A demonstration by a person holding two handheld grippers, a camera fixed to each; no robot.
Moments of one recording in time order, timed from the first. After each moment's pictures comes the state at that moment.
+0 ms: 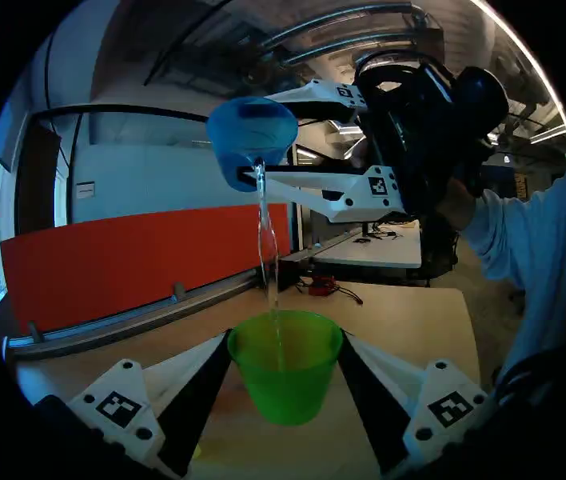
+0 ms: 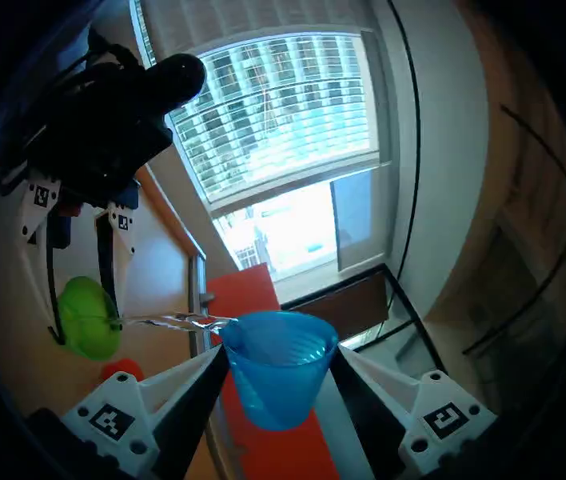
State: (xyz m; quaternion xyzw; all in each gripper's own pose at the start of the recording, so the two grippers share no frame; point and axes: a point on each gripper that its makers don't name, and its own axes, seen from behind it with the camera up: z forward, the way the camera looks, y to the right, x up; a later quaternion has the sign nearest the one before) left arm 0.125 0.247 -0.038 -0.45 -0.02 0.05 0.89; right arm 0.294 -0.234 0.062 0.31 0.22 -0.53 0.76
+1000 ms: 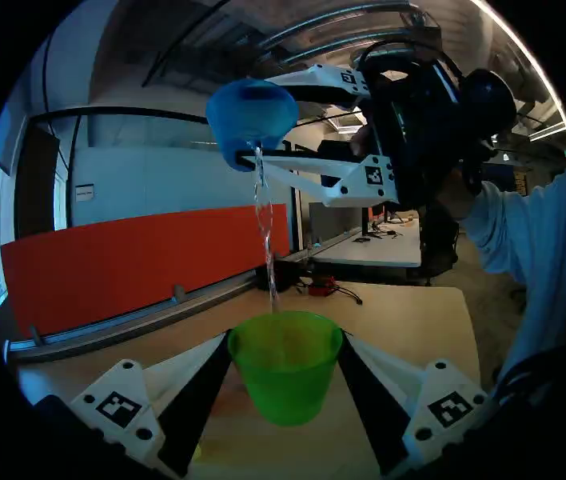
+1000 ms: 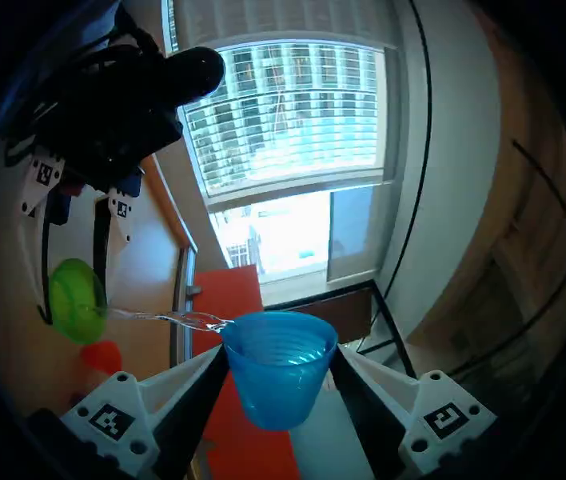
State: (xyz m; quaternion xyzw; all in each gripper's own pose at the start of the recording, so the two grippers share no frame) left arm 0.127 0.248 -0.037 -0.45 -0.02 0.05 0.89; right arm 0.315 -0.235 0.060 0.28 0.25 -0.58 0.72
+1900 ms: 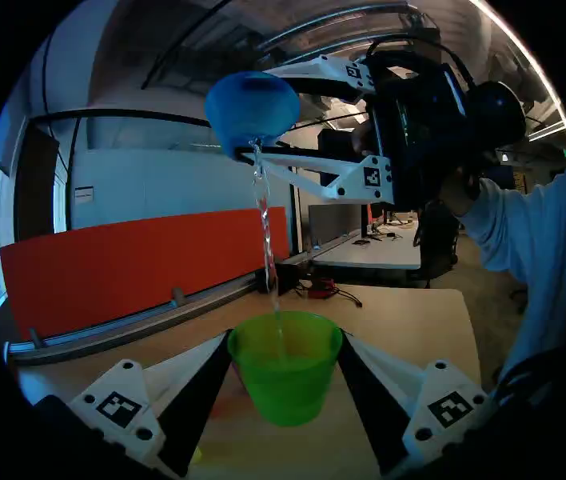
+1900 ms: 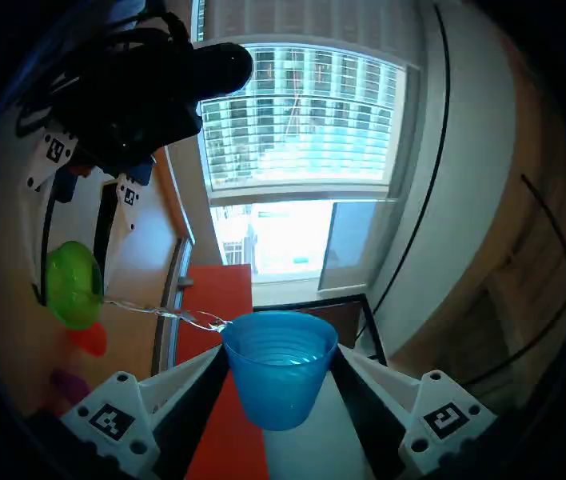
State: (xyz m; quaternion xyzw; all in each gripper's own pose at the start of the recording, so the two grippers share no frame) left arm 0.131 0.251 -0.038 -0.45 -0.02 0.05 0.89; right arm 0.325 -0.242 0.057 0.26 0.28 -0.62 0.68
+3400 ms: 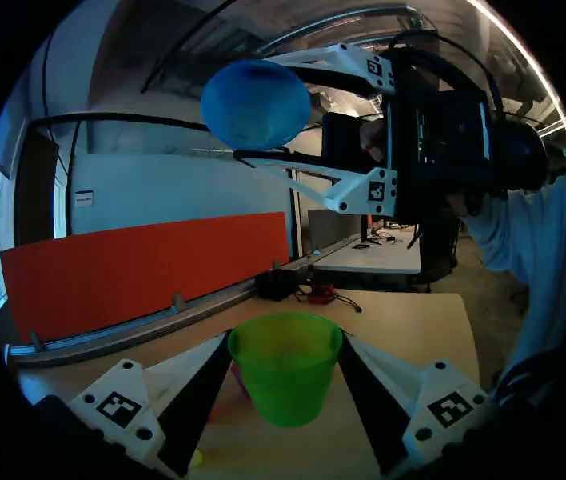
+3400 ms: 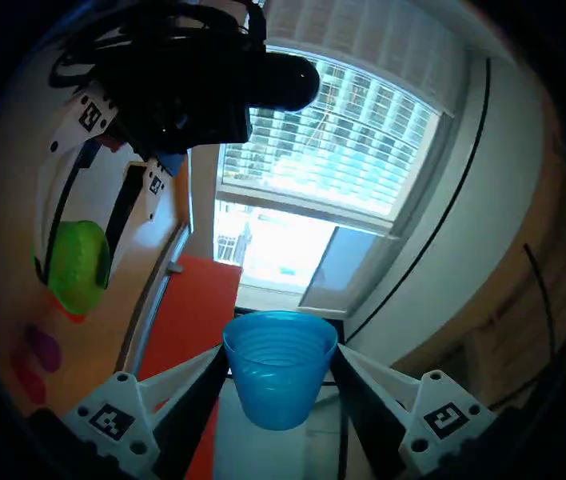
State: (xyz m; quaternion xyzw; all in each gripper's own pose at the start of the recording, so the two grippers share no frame) left arm 0.141 0.254 -0.040 -0.45 -0.01 0.05 0.89; right arm 0.331 -0.273 0.028 0.23 0.33 -0.69 0.61
